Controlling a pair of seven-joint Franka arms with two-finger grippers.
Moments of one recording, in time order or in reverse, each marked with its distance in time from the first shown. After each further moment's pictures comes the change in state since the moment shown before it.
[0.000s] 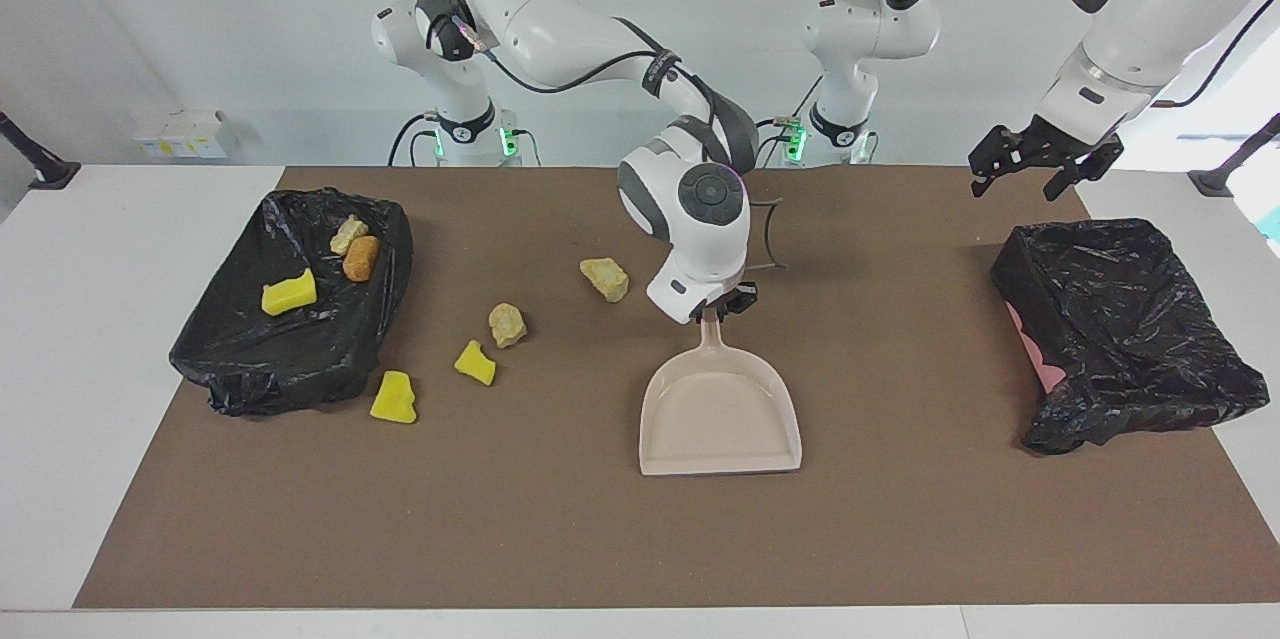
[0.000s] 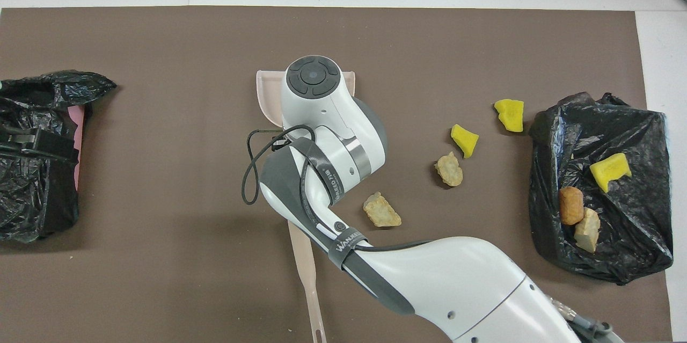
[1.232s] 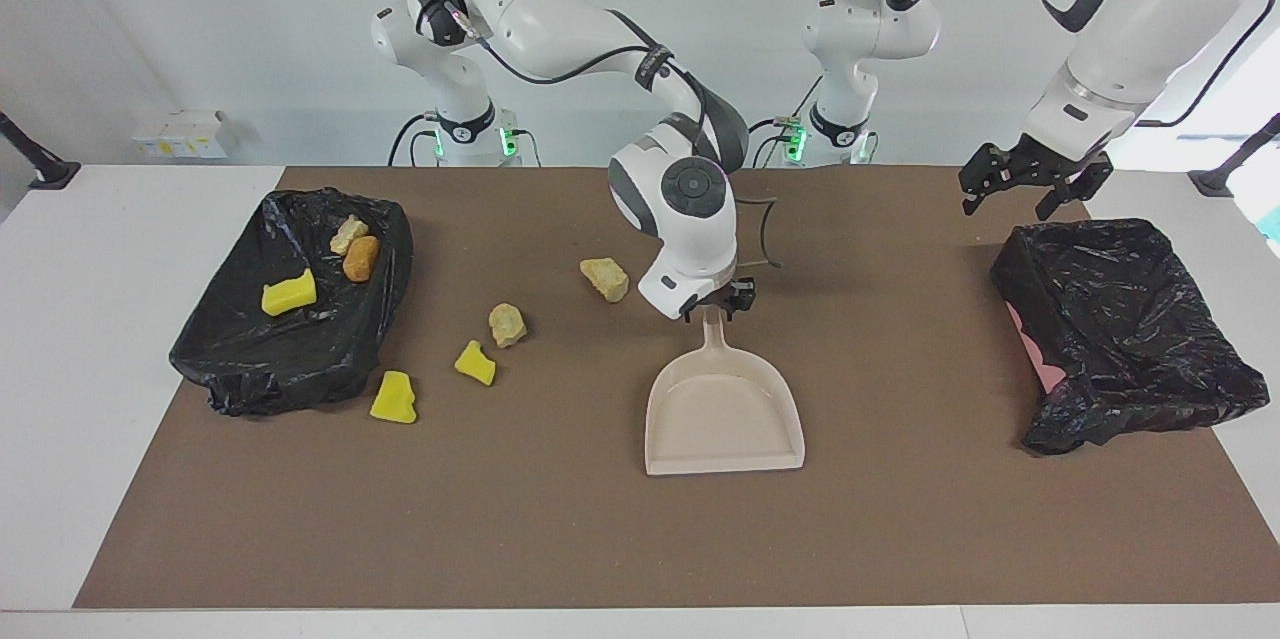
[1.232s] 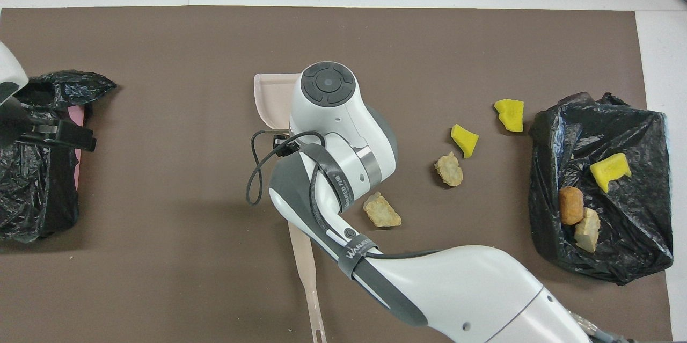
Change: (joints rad) left arm -0.019 0.032 -0.016 -0.030 -0.004 0.109 0.009; right arm -0.017 -0.101 0.000 -0.125 0.026 0.070 0.000
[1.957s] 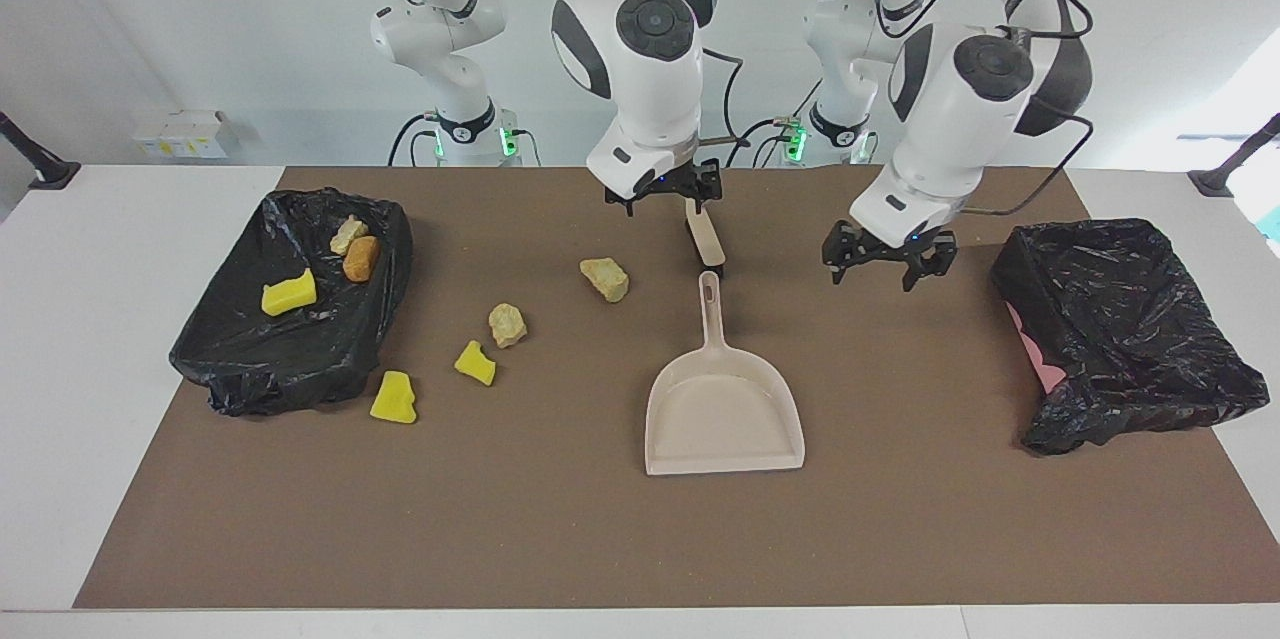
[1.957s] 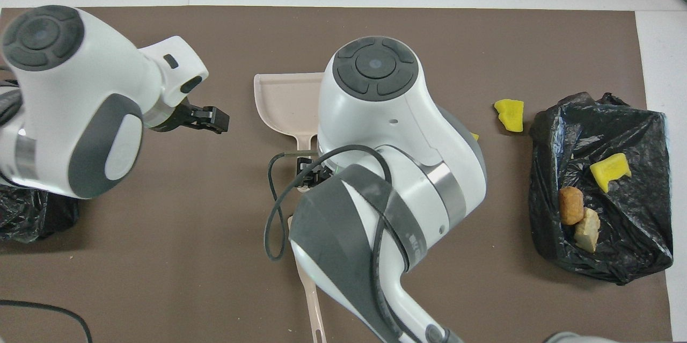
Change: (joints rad) left arm -0.271 0.182 -0.010 -0.005 -0.011 0.220 -0.259; right arm -0.020 -0.302 0.004 -0.059 0.006 -0.369 0.000
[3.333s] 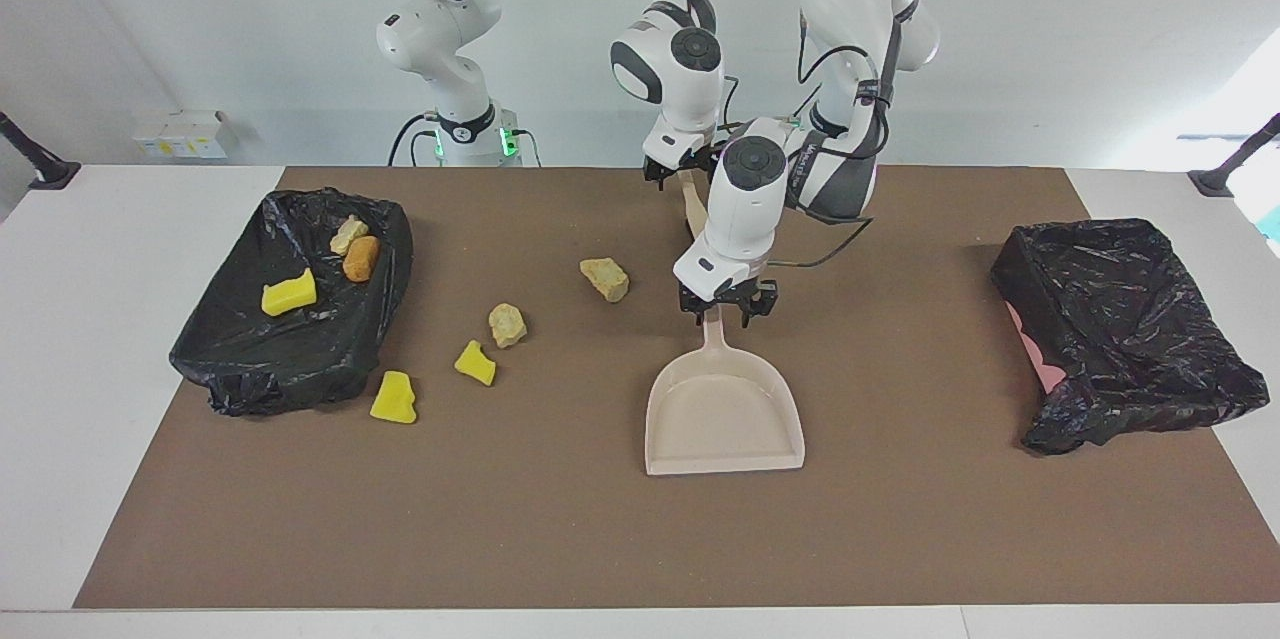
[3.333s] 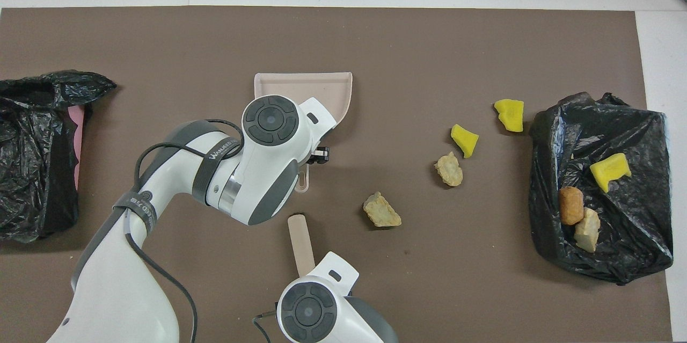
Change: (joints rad) left arm -0.248 0.174 0.000 -0.116 -0.005 0.283 -0.291; right arm 0.330 -0.236 0.004 -0.855 0.064 0.677 0.088
